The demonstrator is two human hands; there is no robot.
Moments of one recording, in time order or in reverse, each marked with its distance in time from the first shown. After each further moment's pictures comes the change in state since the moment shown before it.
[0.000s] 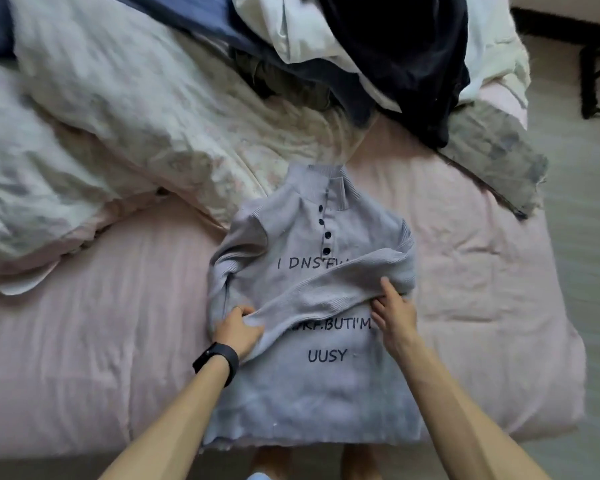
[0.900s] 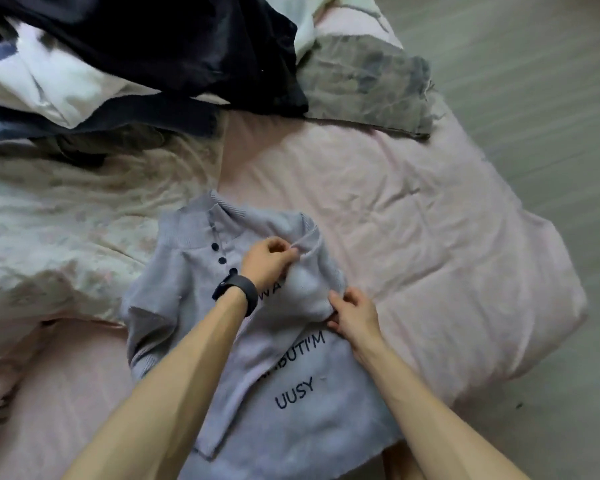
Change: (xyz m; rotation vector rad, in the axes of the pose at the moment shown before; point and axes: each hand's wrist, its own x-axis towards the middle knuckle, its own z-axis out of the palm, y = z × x) left_hand 0.047 0.259 0.097 0.075 -0.300 0.434; right_hand 0.047 0.021 -0.037 0.136 0.021 0.055
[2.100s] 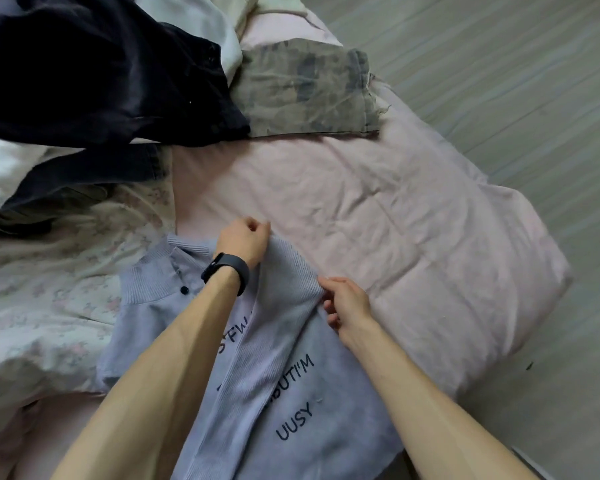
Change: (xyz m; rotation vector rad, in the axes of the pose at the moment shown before) left_hand 0.076 0.061 0.009 0.591 0.158 0.107; right_hand 0.021 -0.052 -0.010 0.403 0.084 0.225
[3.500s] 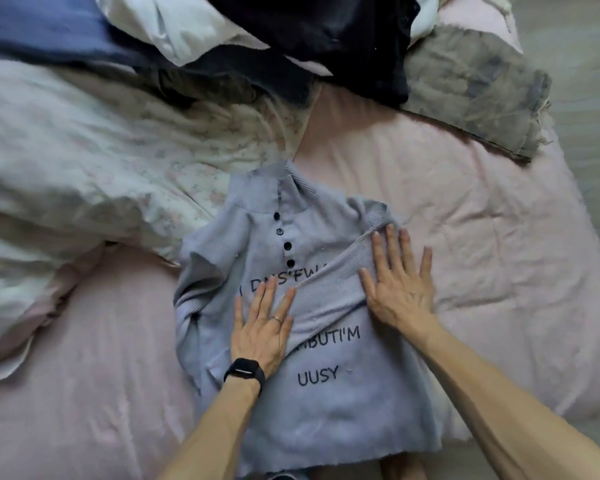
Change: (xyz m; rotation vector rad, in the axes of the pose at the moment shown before) left_hand -0.210 -0.192 0.095 0.438 0.115 0.019; right_hand 0.026 0.018 0.005 -1.975 0.093 -1.251
